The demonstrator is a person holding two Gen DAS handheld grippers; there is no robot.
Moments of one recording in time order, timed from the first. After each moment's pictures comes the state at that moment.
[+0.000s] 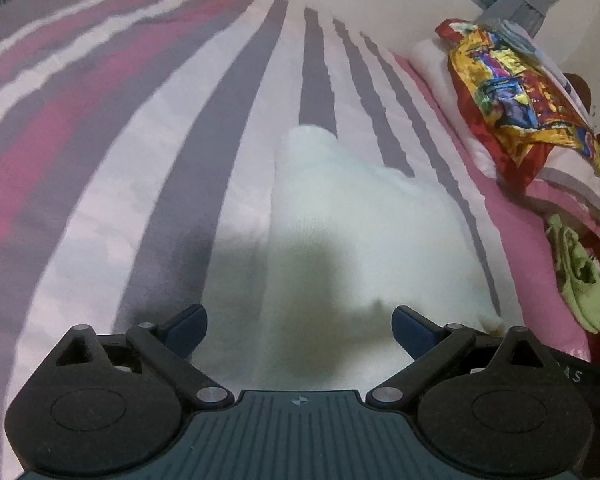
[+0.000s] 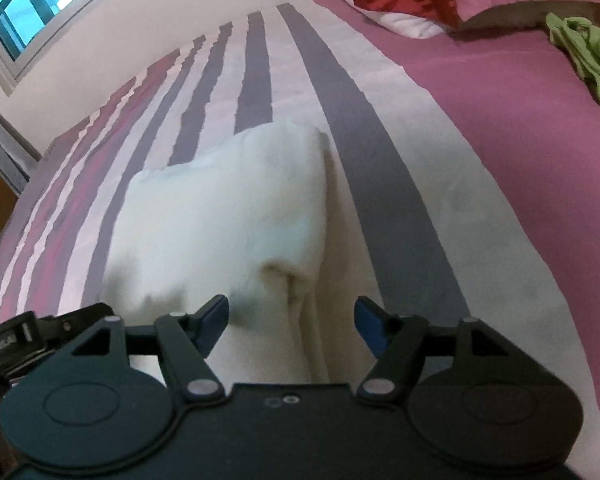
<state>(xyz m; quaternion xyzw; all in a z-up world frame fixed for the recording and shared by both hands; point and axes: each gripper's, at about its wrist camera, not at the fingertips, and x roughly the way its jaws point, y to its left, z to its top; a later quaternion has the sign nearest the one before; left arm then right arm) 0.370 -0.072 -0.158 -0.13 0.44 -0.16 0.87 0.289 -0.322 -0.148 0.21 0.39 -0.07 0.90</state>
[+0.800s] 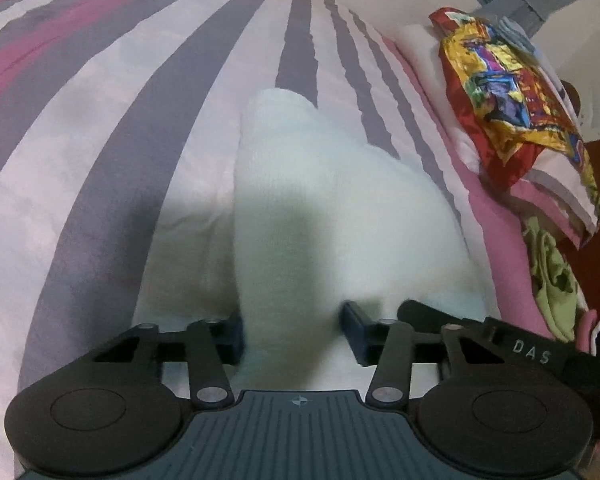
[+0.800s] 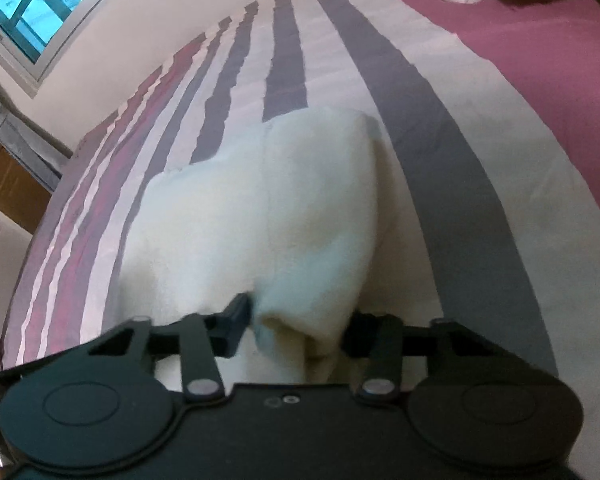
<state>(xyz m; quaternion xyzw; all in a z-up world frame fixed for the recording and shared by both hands) 0.396 -0.092 -0.182 -0.18 0.46 -0.20 0.84 0.332 -0.329 -0.168 0.25 0.40 0.01 0.88</state>
